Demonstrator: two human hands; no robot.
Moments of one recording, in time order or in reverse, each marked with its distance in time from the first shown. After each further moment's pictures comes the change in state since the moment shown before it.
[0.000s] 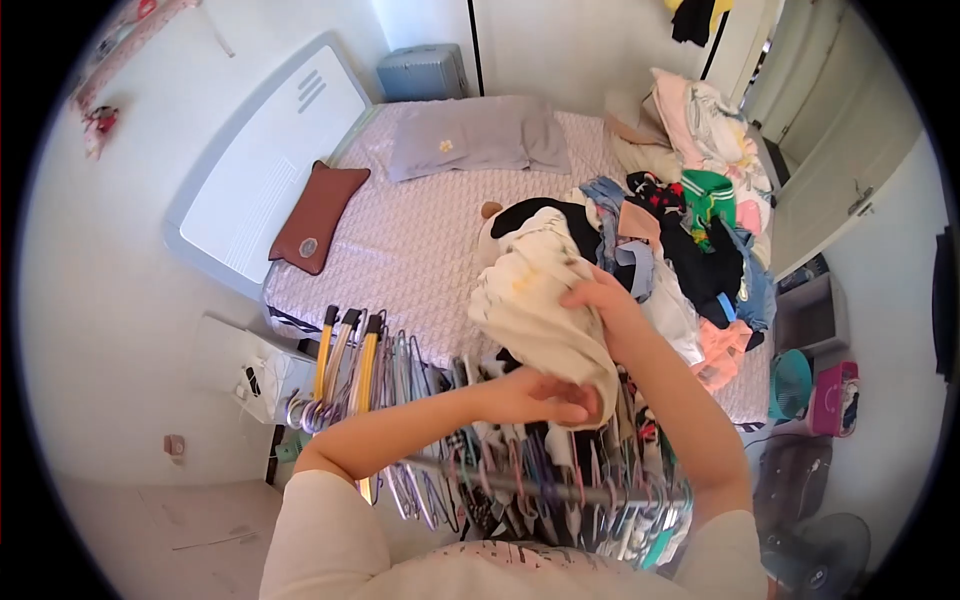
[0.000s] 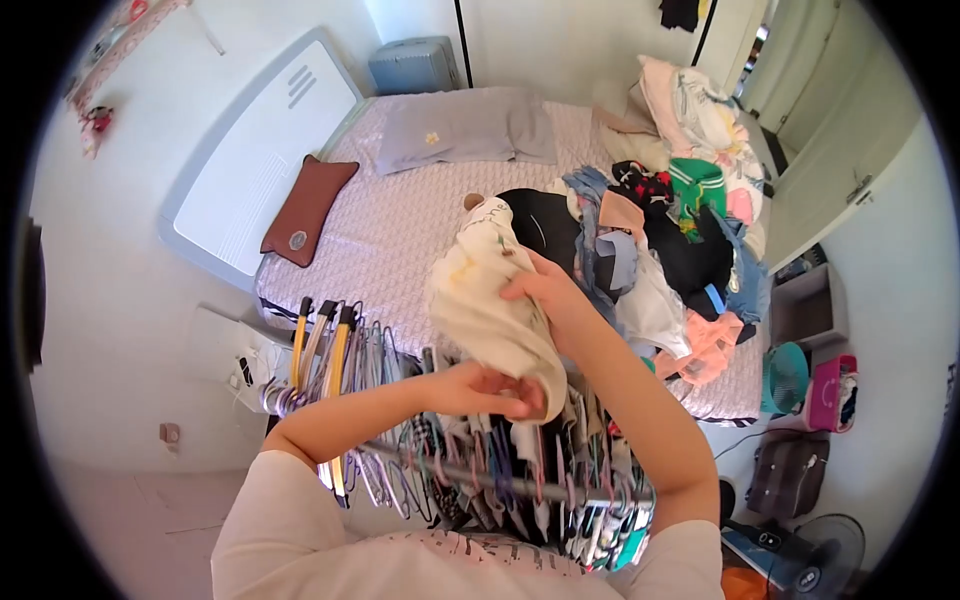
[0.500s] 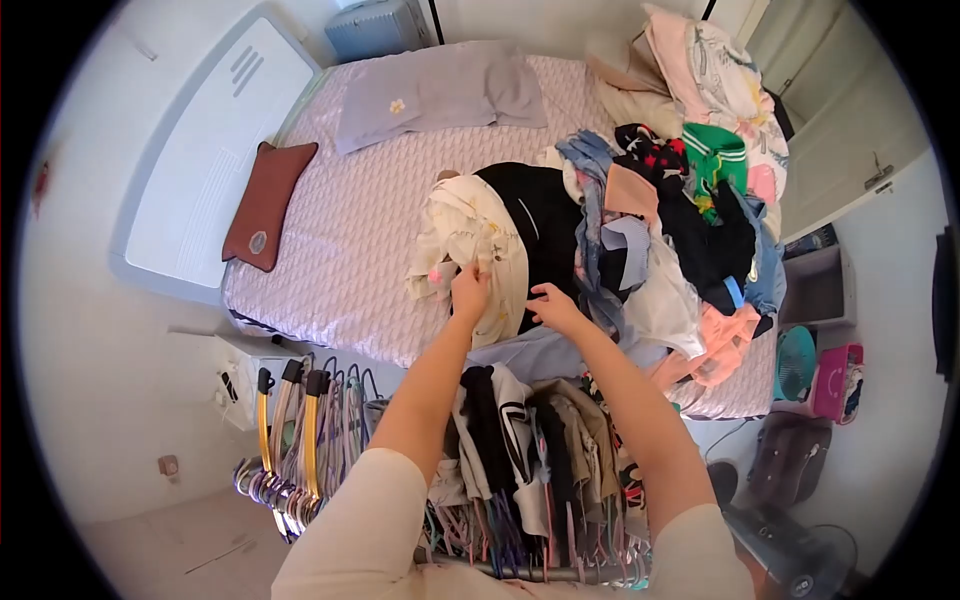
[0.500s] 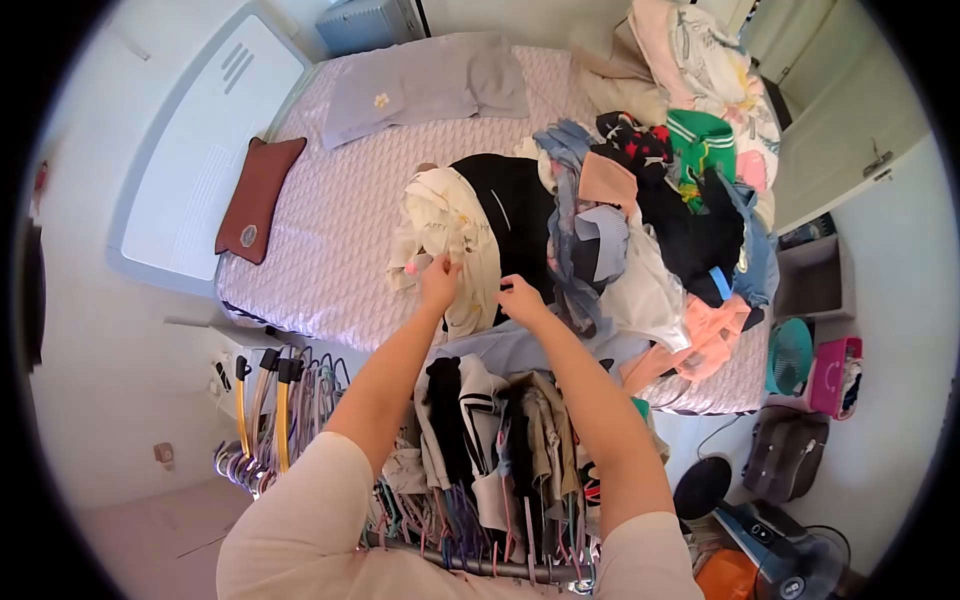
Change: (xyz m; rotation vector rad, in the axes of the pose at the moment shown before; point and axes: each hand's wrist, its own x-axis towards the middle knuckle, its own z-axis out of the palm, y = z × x) left_hand 0.095 -0.262 -0.241 0.717 1.258 -0.465; right_hand 0.149 0.159 -0.253 -0.839 0.460 0.224
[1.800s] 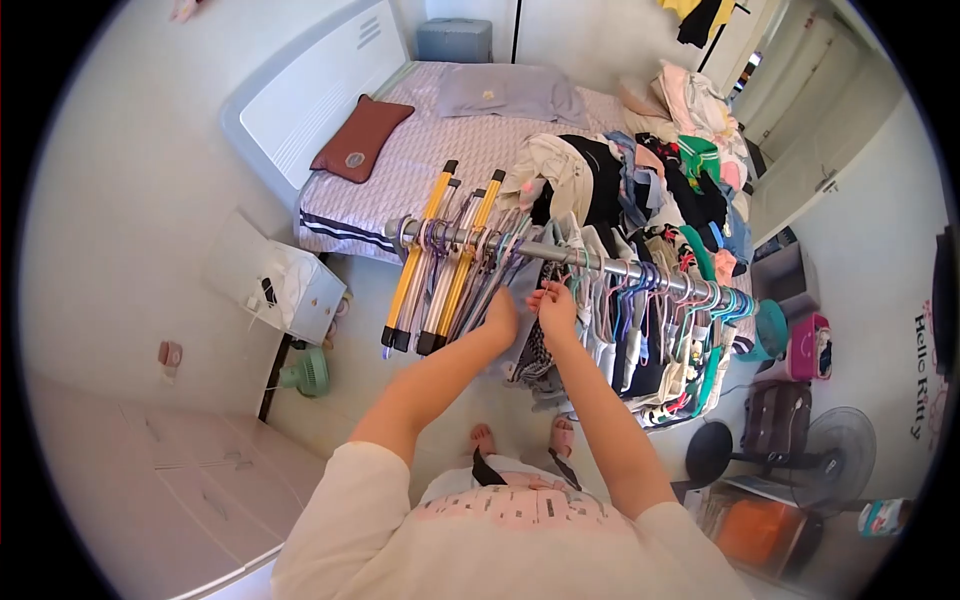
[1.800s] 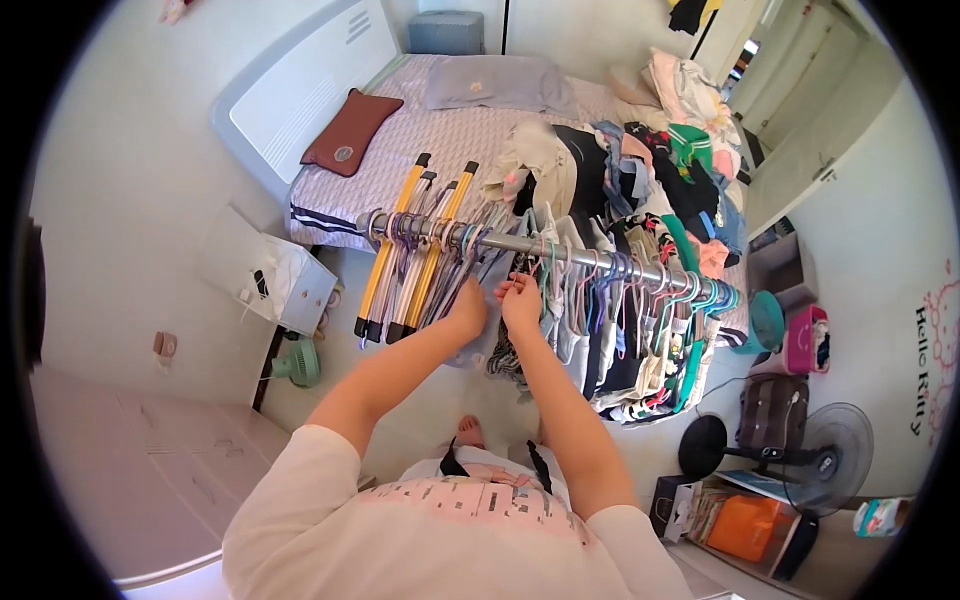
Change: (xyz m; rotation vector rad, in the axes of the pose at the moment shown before) left_hand -0.359 -0.124 -0.209 0.760 -0.275 0.477; right_hand -0.372 -0.026 0.284 0.606 0.341 -0.166
